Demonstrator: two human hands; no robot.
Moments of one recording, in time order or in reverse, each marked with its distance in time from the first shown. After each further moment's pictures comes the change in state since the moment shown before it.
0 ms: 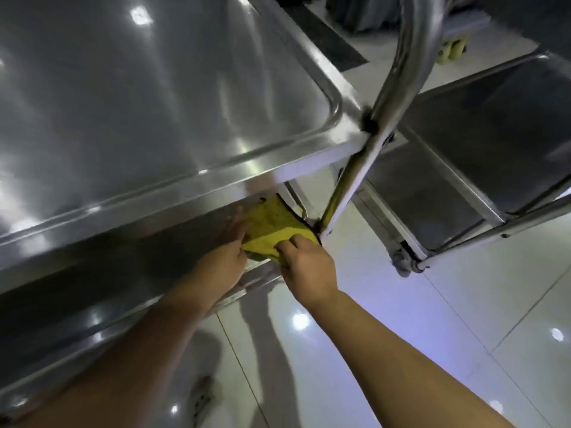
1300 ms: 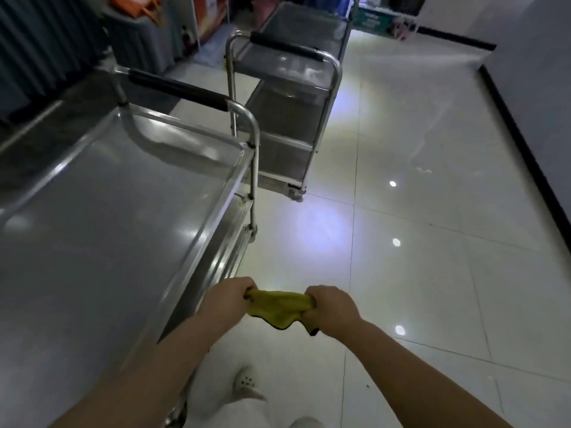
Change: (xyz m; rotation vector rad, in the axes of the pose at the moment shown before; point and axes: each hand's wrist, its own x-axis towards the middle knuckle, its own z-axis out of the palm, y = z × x) left_hand -0.351 -0.125 -0.230 0.096 -0.400 0.718; right_hand -0.219 -0.435 -0.300 0.321 -0.340 1.115
